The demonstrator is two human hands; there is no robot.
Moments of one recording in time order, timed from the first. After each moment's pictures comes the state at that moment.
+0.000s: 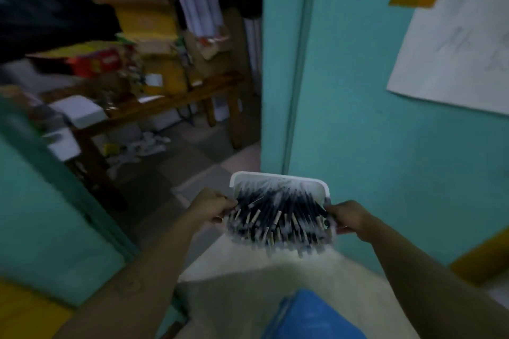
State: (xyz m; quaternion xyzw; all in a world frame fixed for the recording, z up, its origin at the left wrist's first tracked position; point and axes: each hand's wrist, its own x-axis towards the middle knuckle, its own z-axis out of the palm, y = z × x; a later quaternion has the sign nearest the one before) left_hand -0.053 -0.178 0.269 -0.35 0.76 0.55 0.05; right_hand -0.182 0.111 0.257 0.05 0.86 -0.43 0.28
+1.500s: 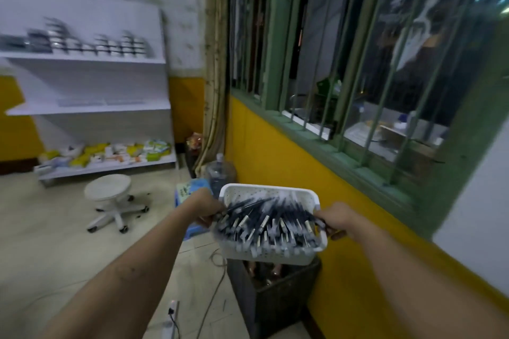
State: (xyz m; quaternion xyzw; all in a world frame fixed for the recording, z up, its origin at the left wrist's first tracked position) left_hand 0.869 -0.046 0.378 -0.89 0.20 0.25 -0.31; right_hand 0.649 -0.253 0.389 -0.79 0.47 0.01 0.40
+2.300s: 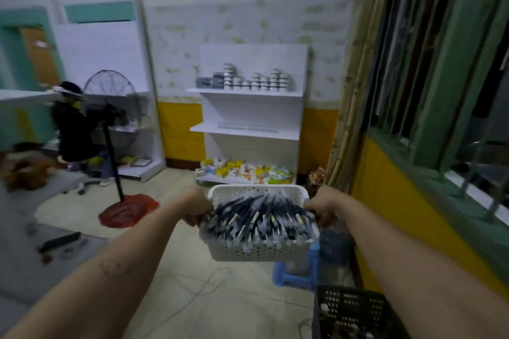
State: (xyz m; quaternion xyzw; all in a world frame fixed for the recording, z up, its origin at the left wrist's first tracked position) left_hand 1.036 0.025 0.449 -0.96 -0.09 0.10 -0.26; right_hand 1.012 -0.267 0.454 -0.92 0.15 0.11 0.34
